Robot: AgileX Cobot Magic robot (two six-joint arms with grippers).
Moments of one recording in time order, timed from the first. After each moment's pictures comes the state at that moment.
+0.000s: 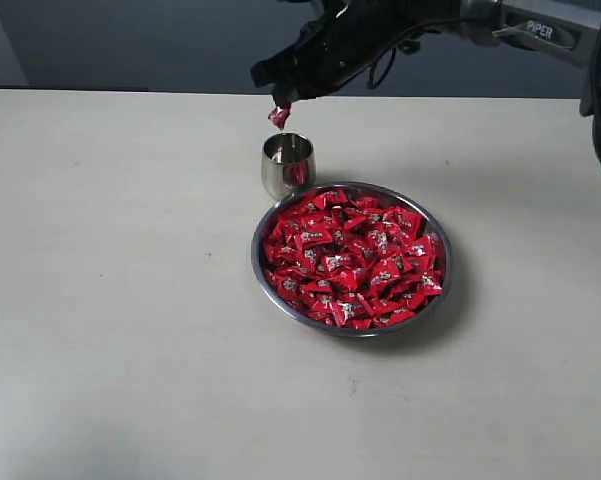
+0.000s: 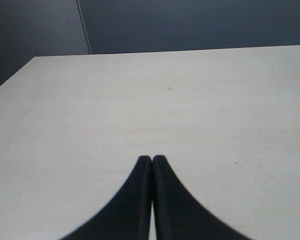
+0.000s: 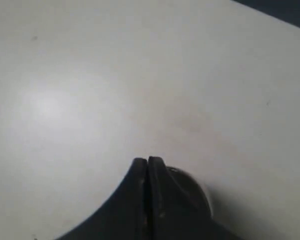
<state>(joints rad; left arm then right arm) 0.22 0.00 0.00 0.03 0.34 0.03 0.54 2.29 -1.99 0.59 0.76 -0.52</state>
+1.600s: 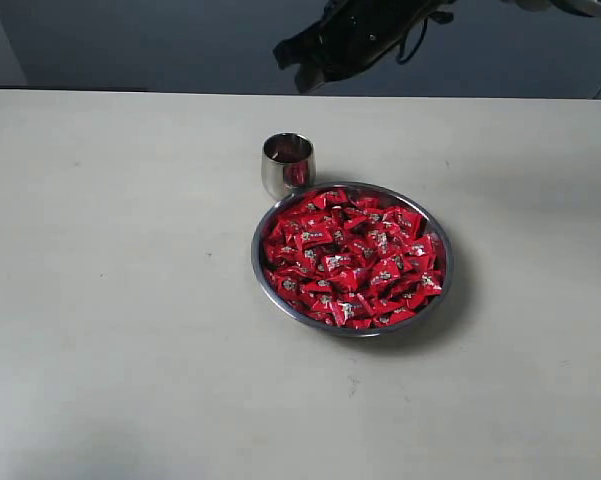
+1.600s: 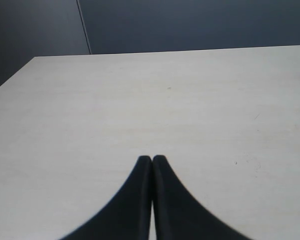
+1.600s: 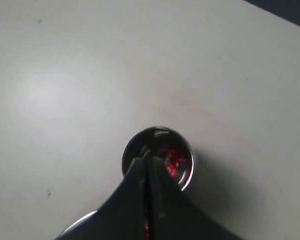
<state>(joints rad) 0.22 0.00 0.00 0.03 0.34 0.03 0.51 2.16 -1.92 0.53 0.86 -0.49</state>
